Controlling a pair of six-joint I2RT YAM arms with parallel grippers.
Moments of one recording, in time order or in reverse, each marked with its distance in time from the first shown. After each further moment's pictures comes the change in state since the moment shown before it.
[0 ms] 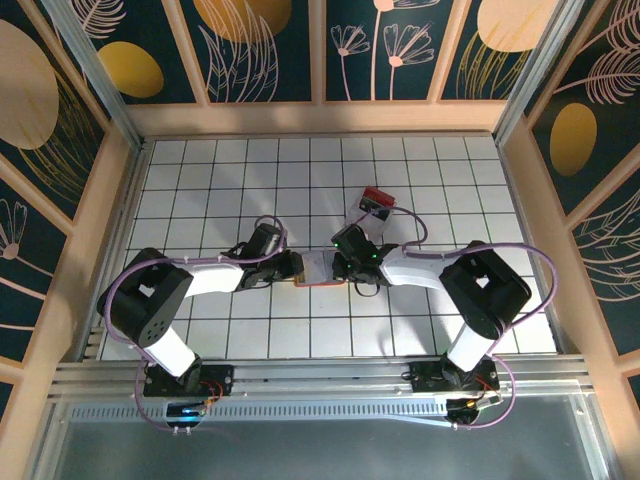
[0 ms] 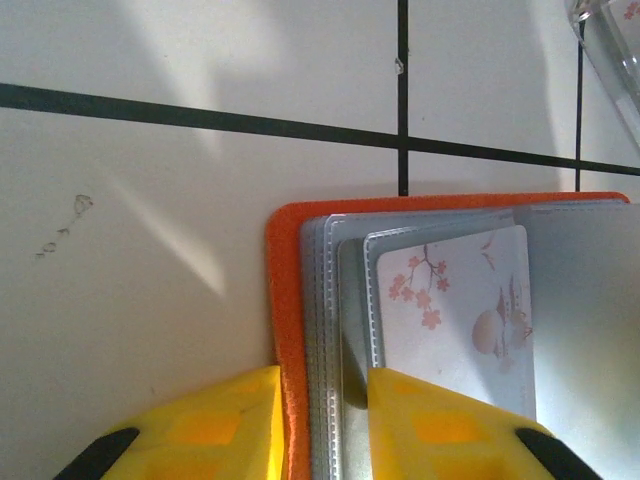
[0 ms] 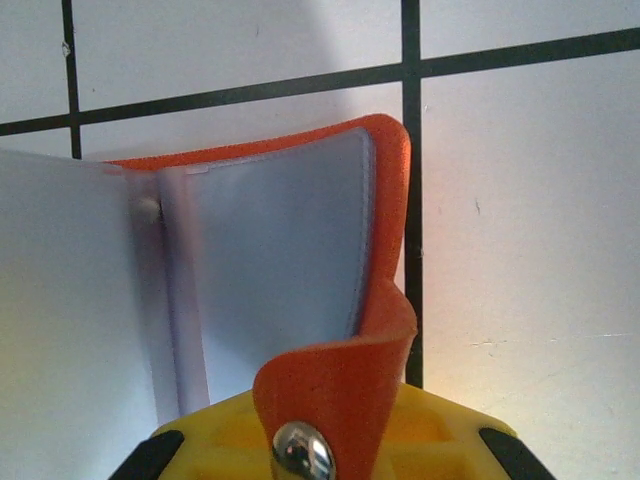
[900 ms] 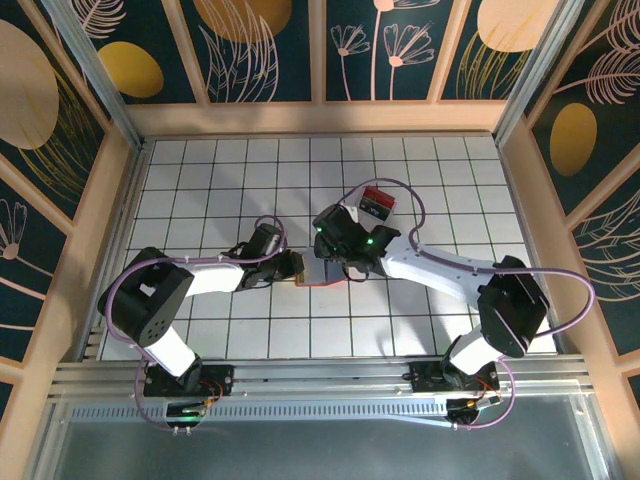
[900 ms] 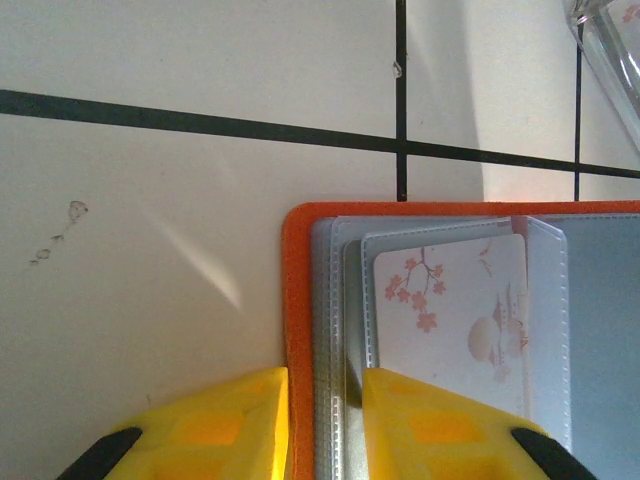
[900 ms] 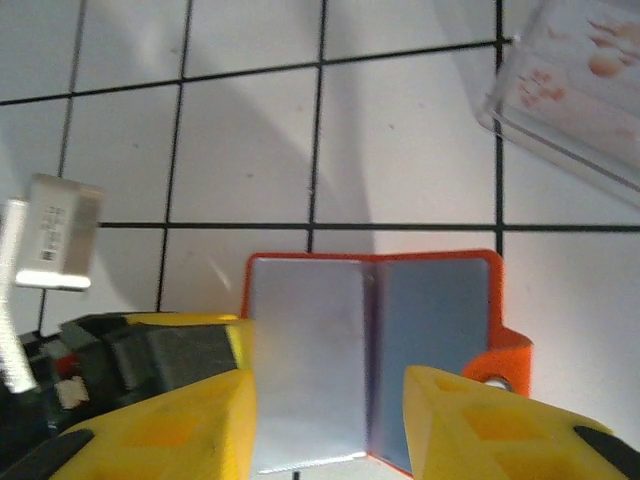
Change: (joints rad) left arm 0.000 0.006 0.000 0.007 -0.003 0.000; right arm 0.118 -0.127 0.299 -0.306 0.195 -0.006
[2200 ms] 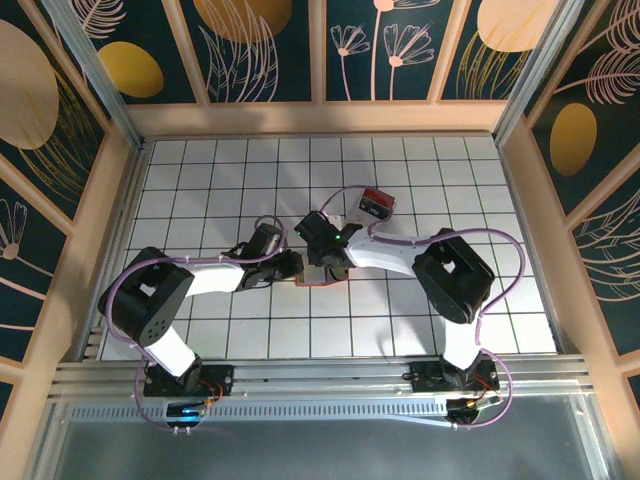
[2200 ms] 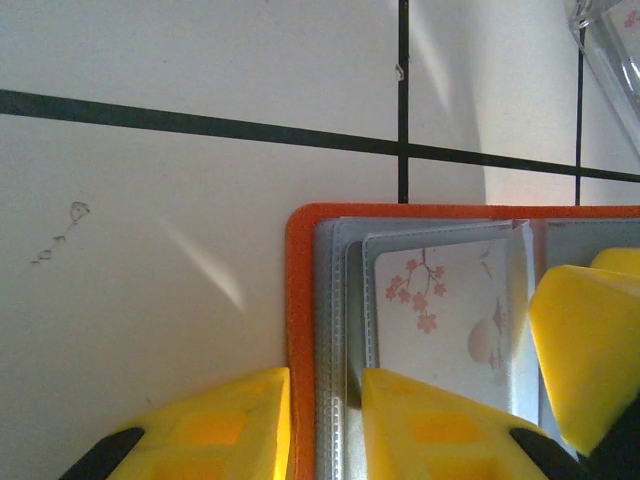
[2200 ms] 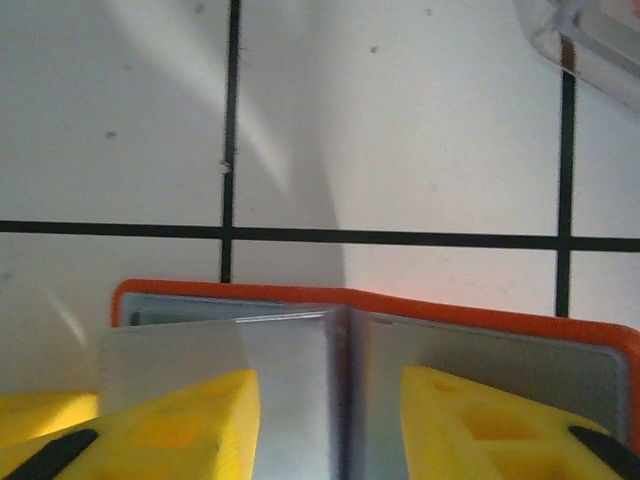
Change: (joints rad) left arm -0.002 0.002 0.001 0.002 -0.008 -0.007; right arm -0.024 0.319 0.077 0.031 0.013 -0.029
